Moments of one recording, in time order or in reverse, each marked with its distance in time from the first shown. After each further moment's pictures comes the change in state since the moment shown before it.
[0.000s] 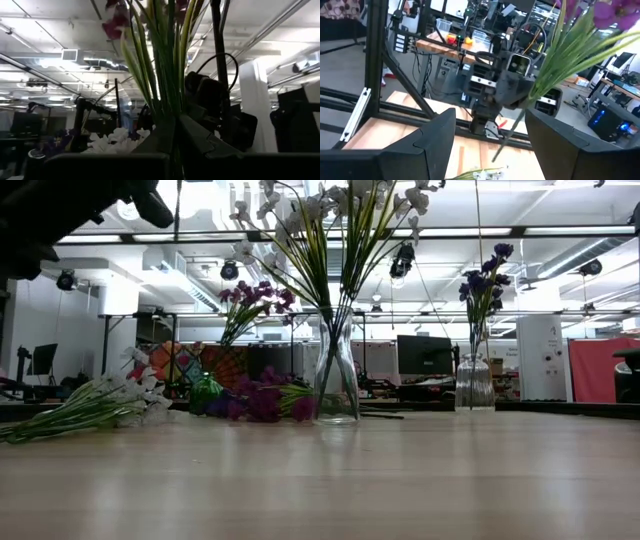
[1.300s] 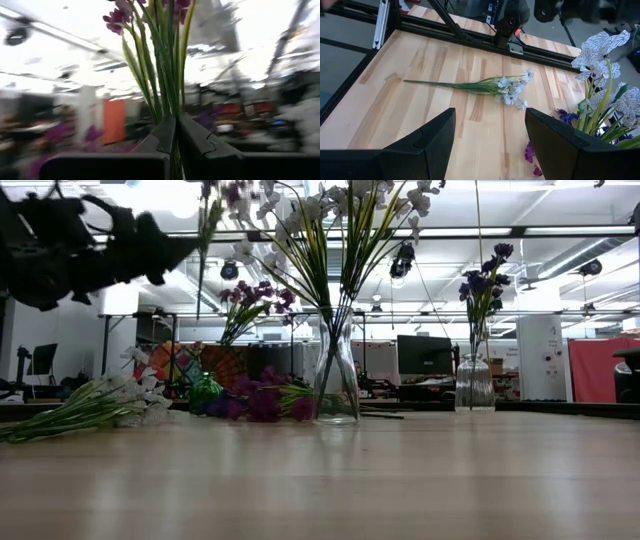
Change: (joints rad) left arm 1.110 0.222 0.011 0.201 0.506 -0.260; right arm -0.029 -0.112 -0.051 -0.526 -0.103 0.207
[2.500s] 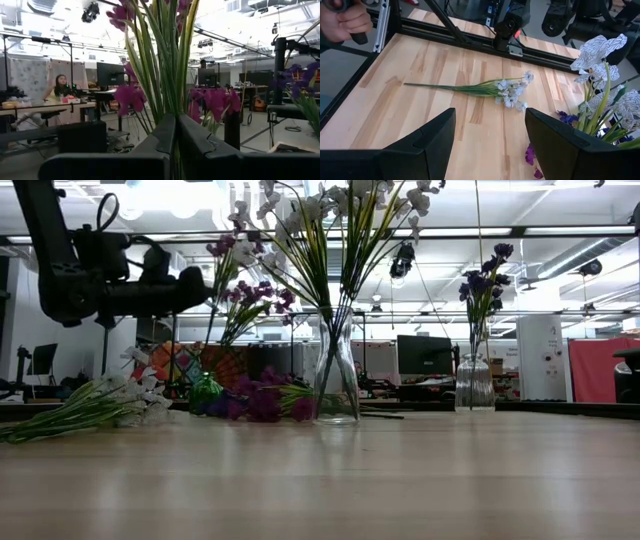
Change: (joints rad) left arm -0.004 0.333 0.087 0.000 -0.321 0.214; right arm 0.000 0.000 0.001 0.010 0.000 0.004
